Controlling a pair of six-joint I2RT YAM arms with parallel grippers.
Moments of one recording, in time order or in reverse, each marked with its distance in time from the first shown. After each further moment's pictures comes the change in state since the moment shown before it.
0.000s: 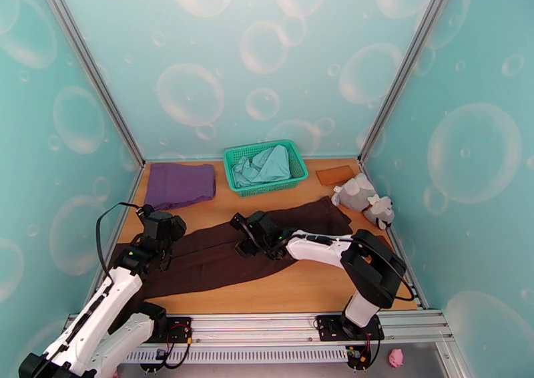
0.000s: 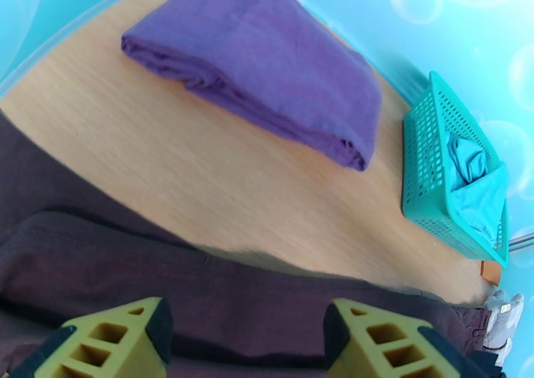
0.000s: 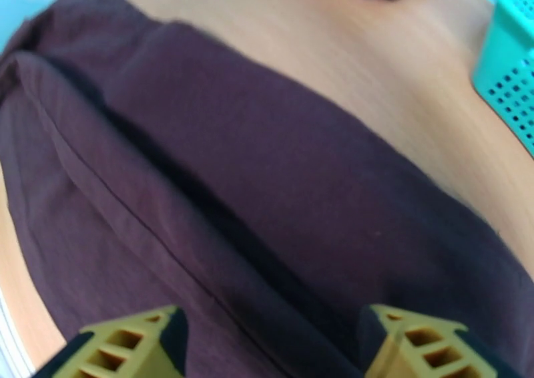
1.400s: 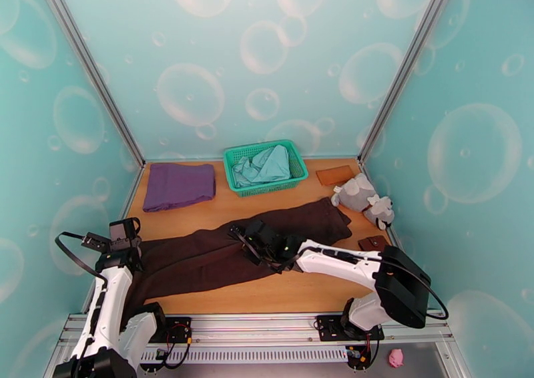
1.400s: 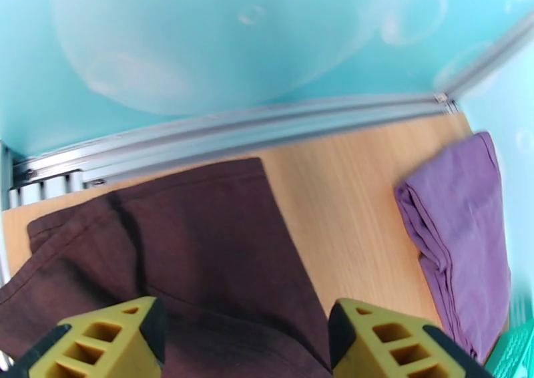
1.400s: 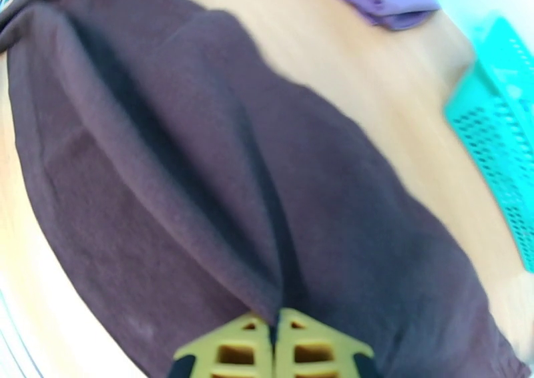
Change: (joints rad) left arm 0.557 0.020 -0.057 -0.009 -0.122 -0.024; right arm 0.117 -0.254 -0.045 -0.167 0.222 -0.068
